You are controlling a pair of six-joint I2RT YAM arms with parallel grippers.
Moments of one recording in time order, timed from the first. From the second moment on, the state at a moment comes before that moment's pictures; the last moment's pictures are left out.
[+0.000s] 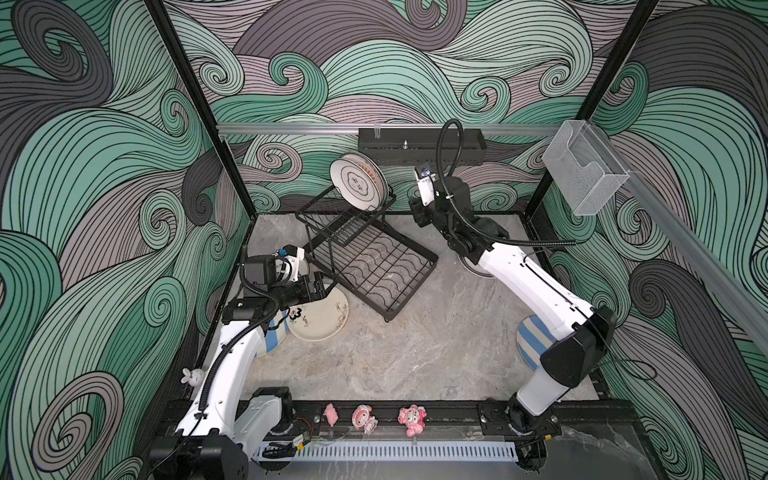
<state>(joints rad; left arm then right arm) 0.03 0.98 0.82 -0.57 0.65 -0.31 0.60 1.63 1.67 -0.41 0.32 -0.13</state>
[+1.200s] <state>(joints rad) -0.25 1.08 0.81 -0.50 0.62 -0.33 0.02 1.09 0.73 -0.78 0.13 0.35</state>
